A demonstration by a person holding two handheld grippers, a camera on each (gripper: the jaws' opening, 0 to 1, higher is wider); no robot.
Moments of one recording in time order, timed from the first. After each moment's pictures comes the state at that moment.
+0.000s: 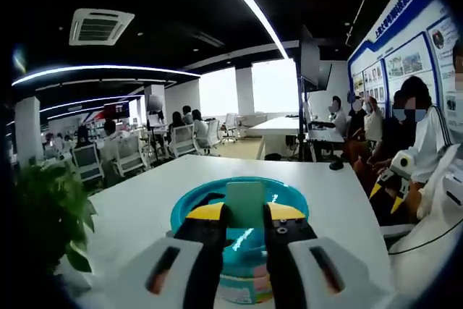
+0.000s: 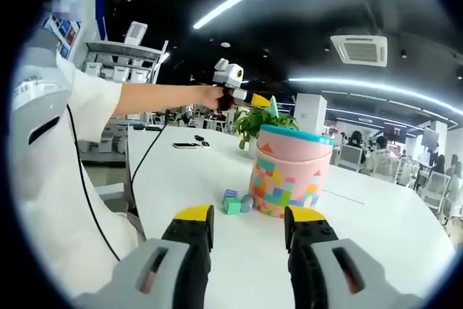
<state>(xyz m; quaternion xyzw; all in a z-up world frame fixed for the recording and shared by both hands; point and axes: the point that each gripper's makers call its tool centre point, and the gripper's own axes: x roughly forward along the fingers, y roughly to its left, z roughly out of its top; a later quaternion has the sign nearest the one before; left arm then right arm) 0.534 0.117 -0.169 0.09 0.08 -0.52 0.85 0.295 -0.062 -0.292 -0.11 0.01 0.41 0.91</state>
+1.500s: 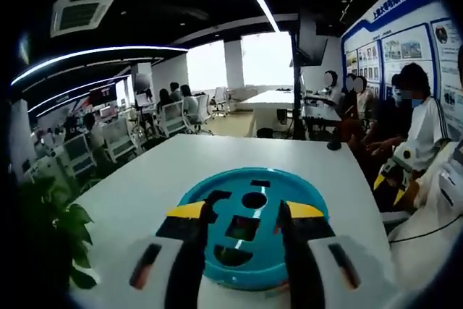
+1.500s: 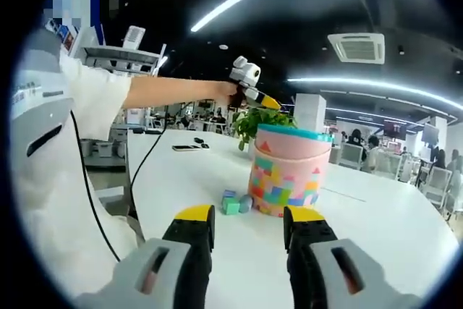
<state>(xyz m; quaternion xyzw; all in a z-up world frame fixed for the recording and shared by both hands) 0.543 0.093 -0.169 0.12 0.12 -0.52 0.83 0.299 -0.071 -0.293 -0.10 0.01 0.40 0.91</state>
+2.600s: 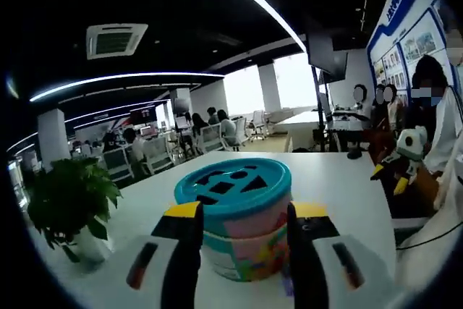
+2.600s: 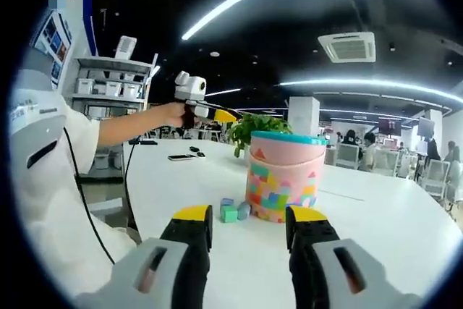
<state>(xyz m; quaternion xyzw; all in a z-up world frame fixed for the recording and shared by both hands) 0.462 0.150 -0.192 0.10 0.04 -0.41 0.90 0.303 -0.068 -0.284 -0.07 0.00 0.39 0.92</state>
